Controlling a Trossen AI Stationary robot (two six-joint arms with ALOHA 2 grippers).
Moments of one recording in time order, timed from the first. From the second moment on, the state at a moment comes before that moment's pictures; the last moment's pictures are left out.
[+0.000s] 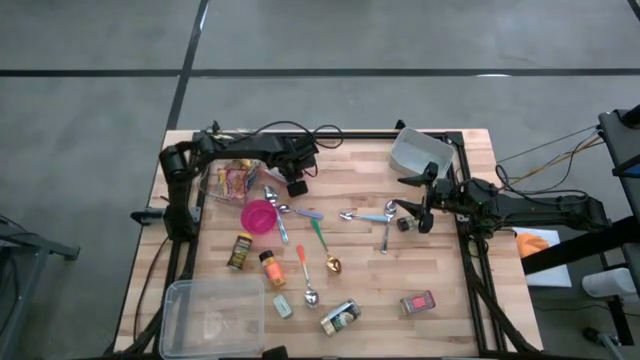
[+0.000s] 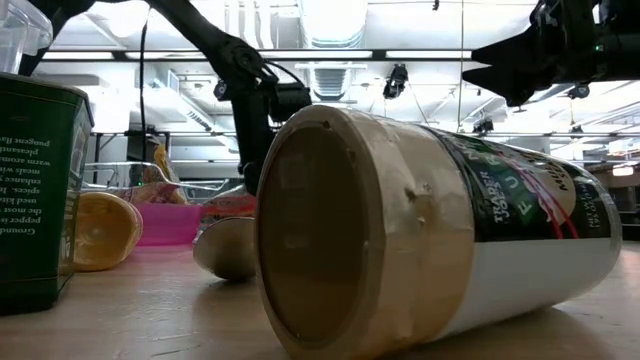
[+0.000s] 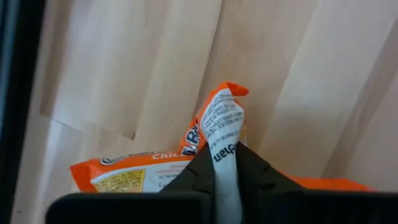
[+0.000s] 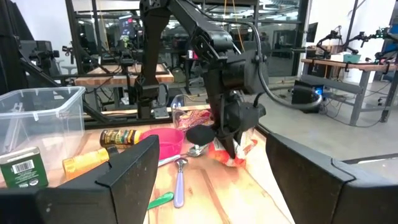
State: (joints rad) left arm 0.47 1.93 1.32 -0.70 -0.15 0.19; right arm -0.10 0.44 0.15 0.35 0.11 0.03
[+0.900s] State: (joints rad) left arm 0.50 1.42 1.32 -0.92 -0.35 -0.08; right arm -0.10 0.44 0.15 0.35 0.11 0.03
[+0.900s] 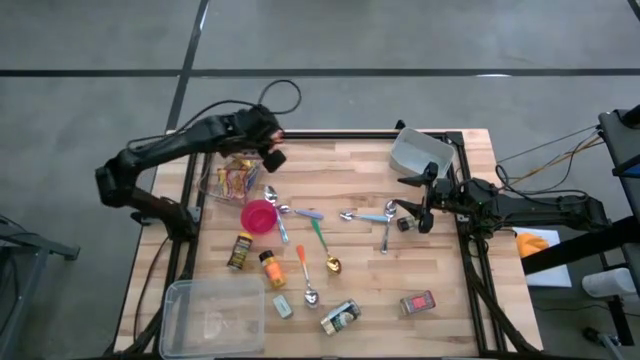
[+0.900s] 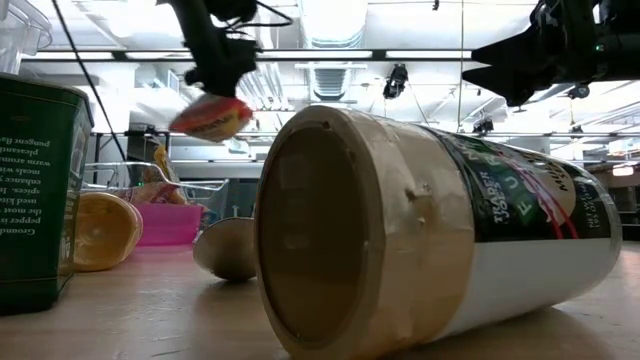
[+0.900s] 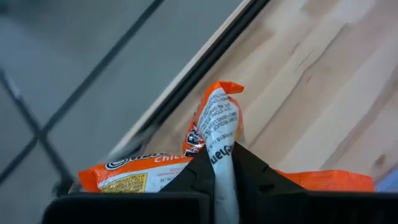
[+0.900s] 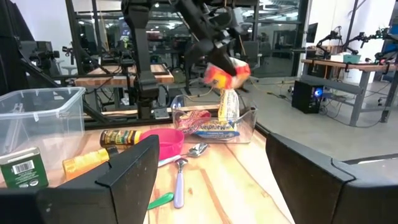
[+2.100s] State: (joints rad) left arm 0.55 1.27 0.88 -0.89 -0.38 -0.22; right arm -0.10 0.44 0.15 0.35 0.11 0.03
